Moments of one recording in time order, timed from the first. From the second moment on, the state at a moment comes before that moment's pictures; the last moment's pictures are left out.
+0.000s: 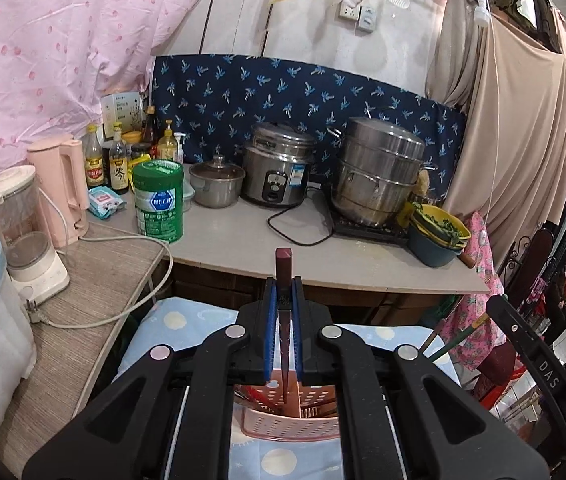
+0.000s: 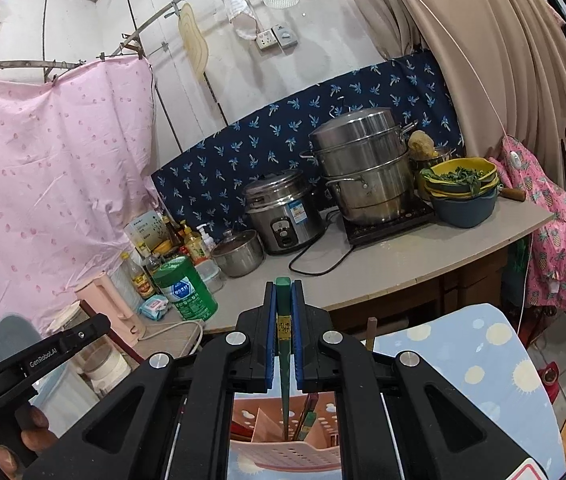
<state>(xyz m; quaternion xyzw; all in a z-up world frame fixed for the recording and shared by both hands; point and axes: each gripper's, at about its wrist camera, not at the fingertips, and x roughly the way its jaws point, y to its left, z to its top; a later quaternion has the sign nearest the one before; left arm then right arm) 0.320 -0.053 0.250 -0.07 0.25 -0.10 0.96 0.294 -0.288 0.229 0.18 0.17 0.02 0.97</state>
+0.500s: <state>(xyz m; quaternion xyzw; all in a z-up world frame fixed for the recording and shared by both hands) 0.335 -0.059 0.216 -0.07 0.28 -0.10 0.95 0.317 -0.277 0.187 0.17 0.21 0.02 0.96</state>
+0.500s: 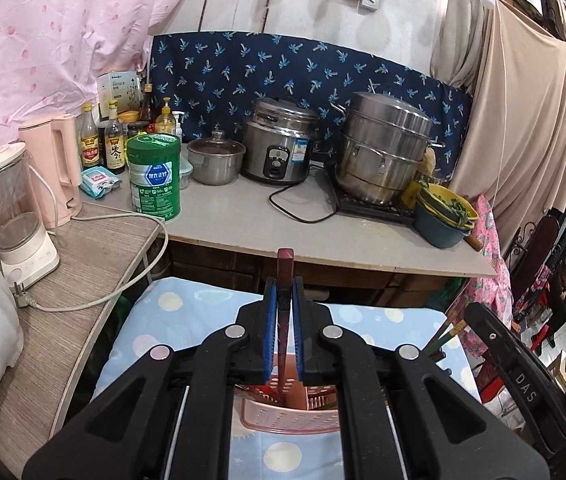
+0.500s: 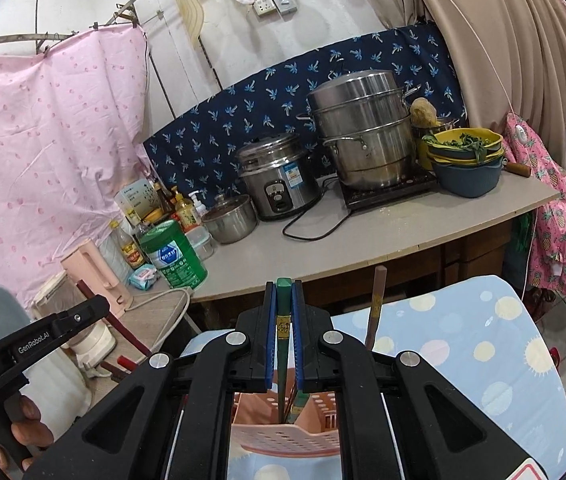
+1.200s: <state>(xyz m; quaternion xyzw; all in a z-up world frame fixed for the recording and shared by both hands) 0.280 -0.065 0.204 -0.02 0.27 -0.08 0.96 0.259 -0.264 0.181 0.14 0.22 0.02 0.96</state>
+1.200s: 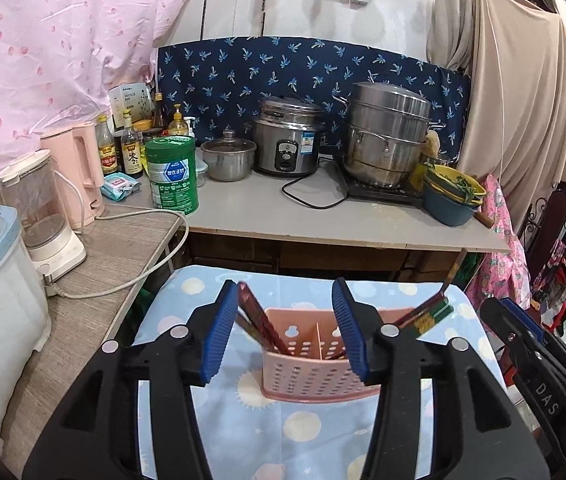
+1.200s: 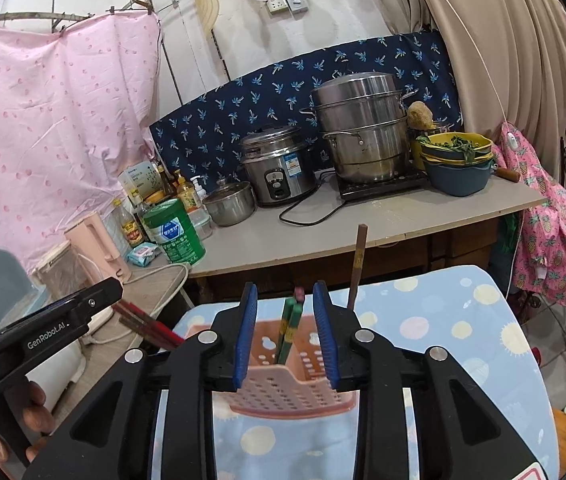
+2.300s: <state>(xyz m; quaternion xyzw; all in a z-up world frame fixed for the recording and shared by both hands) 0.179 -0.060 0.158 0.02 0.29 -0.04 0.96 0.142 -0.245 0.143 0.08 0.25 -0.01 0.96</state>
